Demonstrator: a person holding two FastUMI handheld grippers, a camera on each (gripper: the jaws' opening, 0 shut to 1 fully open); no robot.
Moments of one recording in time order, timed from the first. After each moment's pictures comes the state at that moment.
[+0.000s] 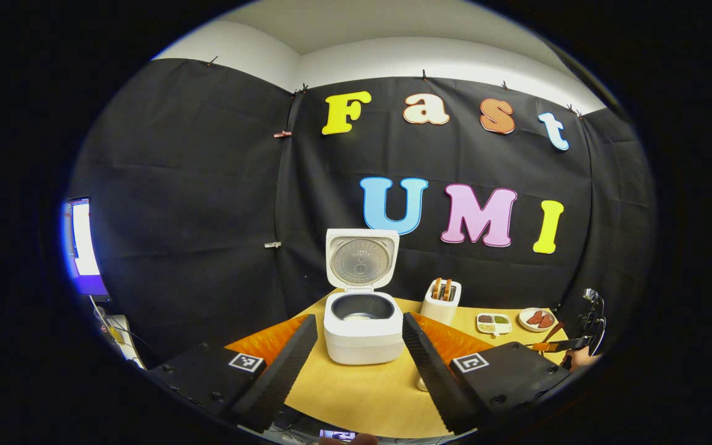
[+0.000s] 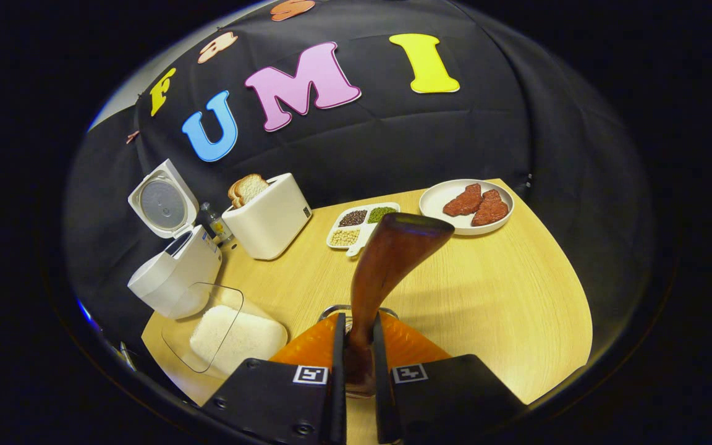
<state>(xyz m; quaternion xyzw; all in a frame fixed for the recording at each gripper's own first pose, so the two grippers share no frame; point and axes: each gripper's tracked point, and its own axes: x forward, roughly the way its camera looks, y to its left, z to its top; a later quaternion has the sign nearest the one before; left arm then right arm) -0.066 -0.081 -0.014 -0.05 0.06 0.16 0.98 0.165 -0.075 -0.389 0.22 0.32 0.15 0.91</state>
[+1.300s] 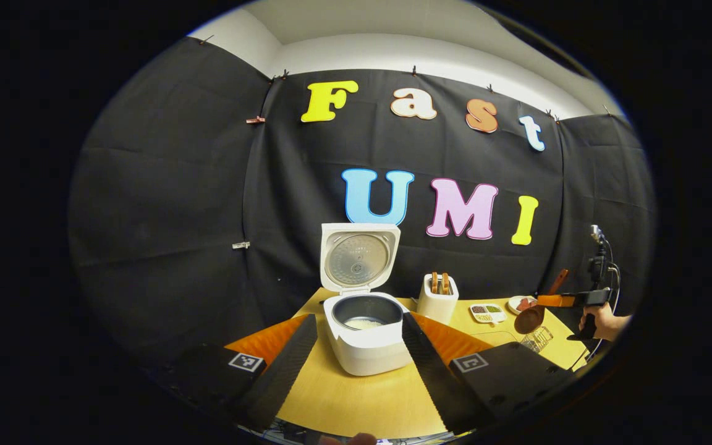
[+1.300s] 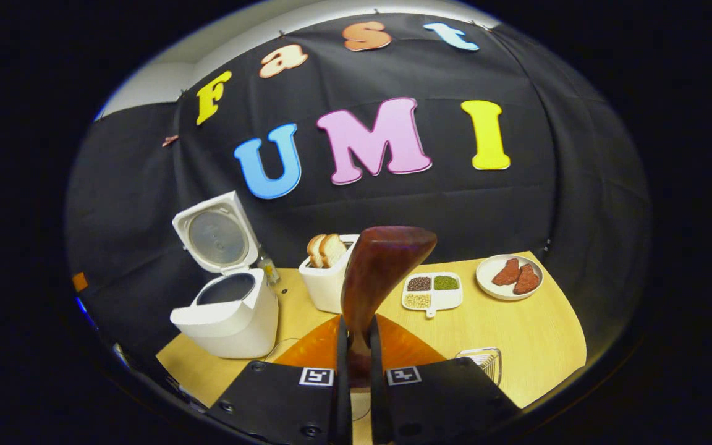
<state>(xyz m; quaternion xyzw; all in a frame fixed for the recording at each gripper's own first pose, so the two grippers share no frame) -0.021 0.043 -0.047 -0.04 0.06 0.04 1.00 0.150 0.061 -0.215 0.16 0.21 0.17 0.95</state>
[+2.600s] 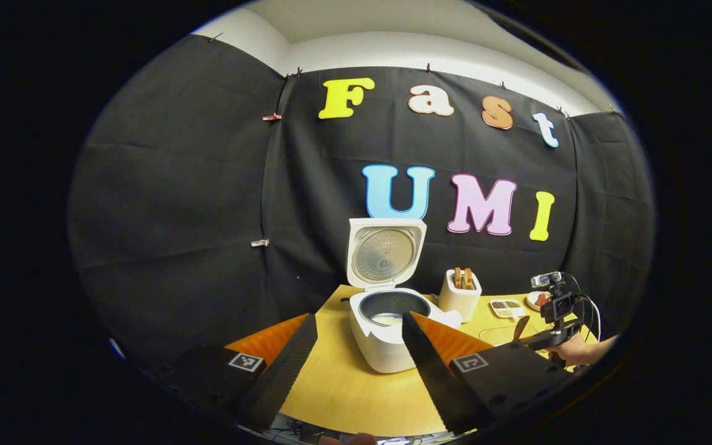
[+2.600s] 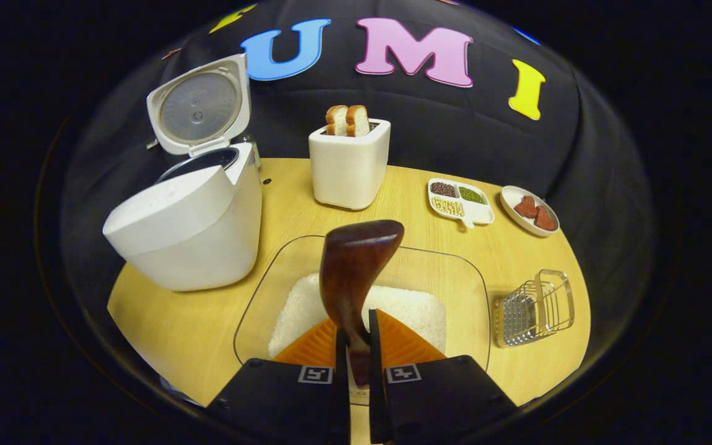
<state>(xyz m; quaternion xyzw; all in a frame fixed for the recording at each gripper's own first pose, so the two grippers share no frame) -0.027 0.087 -0.060 -0.04 0.07 0.07 0.99 0.102 0.184 -0.342 0.08 0.40 0.12 0.90</state>
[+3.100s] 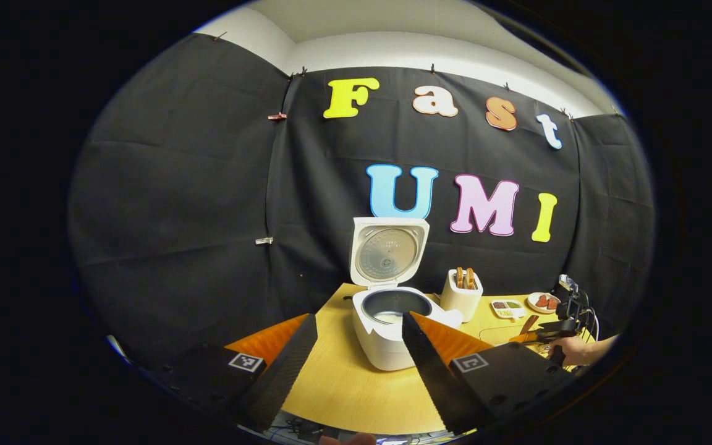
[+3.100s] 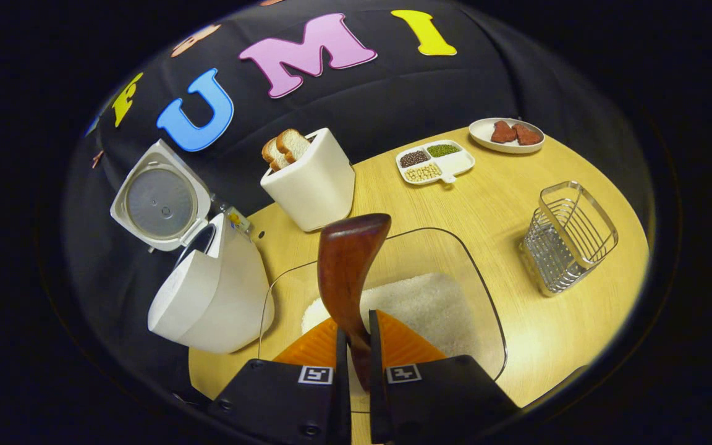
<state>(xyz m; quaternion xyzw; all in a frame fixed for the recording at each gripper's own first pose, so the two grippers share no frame) -0.034 0.090 -0.062 -0.04 0.07 0.08 0.99 0.115 0.166 -0.350 0.32 0.41 0.07 0.85</state>
